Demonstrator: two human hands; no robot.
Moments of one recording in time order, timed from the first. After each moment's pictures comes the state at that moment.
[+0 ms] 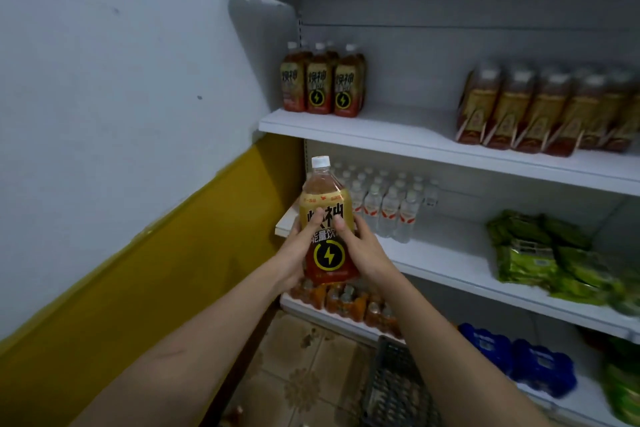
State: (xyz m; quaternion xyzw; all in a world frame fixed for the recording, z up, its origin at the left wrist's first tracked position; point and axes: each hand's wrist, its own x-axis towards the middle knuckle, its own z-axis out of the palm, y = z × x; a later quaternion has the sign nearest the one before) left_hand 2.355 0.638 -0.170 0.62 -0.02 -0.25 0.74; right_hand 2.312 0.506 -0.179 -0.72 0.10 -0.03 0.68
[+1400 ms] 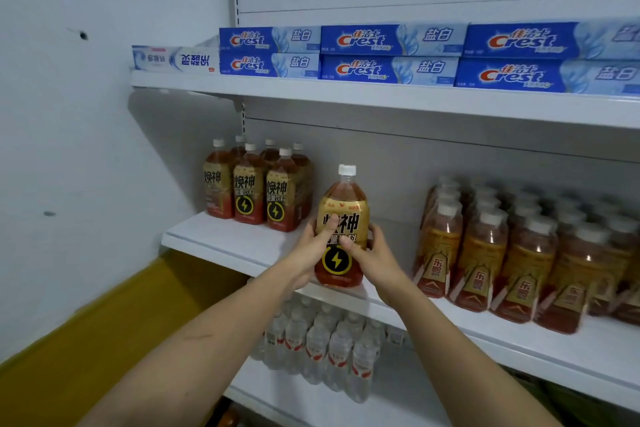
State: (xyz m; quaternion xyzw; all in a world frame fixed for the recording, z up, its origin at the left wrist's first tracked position) left_hand 2.624 0.340 -0.075 0.63 -0.16 -0.15 0.75; right_hand 2.562 0.214 -0.081 -0.71 0.04 -0.15 0.68
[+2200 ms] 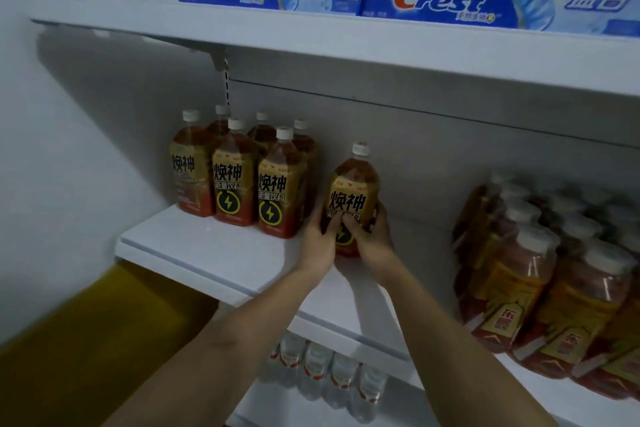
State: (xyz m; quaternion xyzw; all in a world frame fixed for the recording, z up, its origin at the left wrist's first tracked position) left_hand 2.775 0.292 -0.135 0.68 -0.15 -0.01 0.72; right_hand 2.740 0.188 -0.121 -0.72 0.11 -0.22 0.64
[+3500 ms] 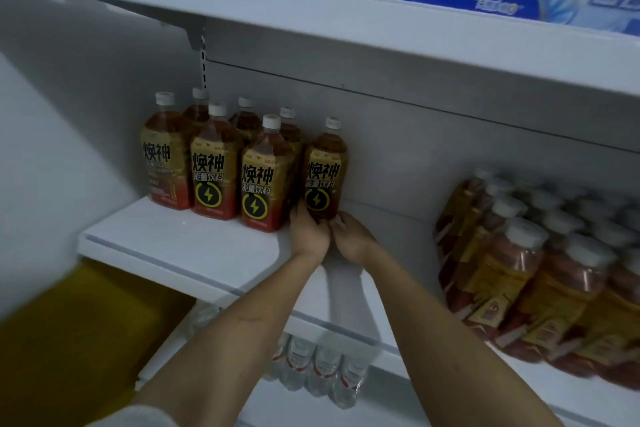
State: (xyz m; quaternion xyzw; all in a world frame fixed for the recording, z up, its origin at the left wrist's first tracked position) left_hand 2.810 0.272 -0.150 0.80 -0.08 0.03 0.60; right_hand 2.760 0.187 -0.119 -0.92 0.14 -0.03 0.37
